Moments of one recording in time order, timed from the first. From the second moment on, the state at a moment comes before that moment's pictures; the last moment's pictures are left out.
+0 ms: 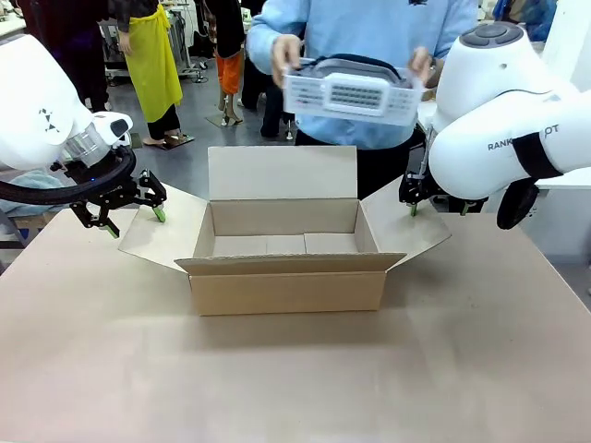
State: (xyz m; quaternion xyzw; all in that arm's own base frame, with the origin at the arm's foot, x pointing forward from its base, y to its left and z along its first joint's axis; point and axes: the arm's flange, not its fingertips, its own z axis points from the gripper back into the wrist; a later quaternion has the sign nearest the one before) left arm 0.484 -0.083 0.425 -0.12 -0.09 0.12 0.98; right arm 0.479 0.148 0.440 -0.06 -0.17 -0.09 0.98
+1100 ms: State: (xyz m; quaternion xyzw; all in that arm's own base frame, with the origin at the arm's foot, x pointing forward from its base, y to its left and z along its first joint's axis) left arm 0.484 -0.083 0.425 -0.12 -0.09 0.12 0.98; right arm 0.479 0.148 0.440 -0.06 -0.17 -0.09 0.98
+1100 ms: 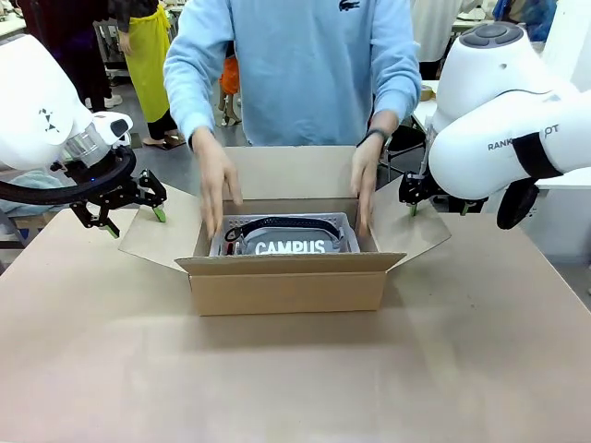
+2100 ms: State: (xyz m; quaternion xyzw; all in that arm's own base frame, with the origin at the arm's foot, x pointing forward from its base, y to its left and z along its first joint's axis) left arm 0.430 -0.005 0.524 -0.46 0.02 0.08 0.88; right arm 0.461 0.136 0.518 0.27 -0.16 0.05 0.95
